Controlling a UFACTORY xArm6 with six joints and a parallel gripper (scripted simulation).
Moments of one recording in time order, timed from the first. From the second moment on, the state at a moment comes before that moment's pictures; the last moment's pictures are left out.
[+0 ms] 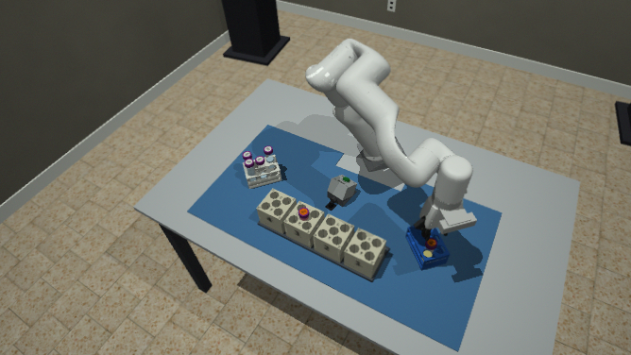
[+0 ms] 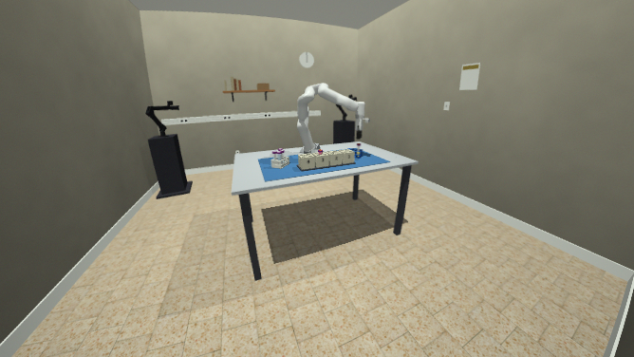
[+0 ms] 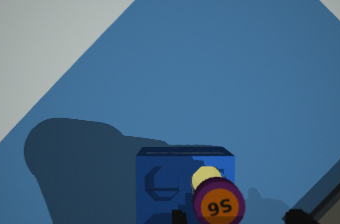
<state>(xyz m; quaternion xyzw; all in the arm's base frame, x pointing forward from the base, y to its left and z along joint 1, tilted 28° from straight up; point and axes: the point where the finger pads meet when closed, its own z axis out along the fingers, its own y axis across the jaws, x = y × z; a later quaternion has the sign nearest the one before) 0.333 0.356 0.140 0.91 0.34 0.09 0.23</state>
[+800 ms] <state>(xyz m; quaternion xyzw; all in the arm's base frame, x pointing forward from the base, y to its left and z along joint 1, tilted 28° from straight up) 0.346 0.342 0.104 0.91 0.34 0.09 0.23</state>
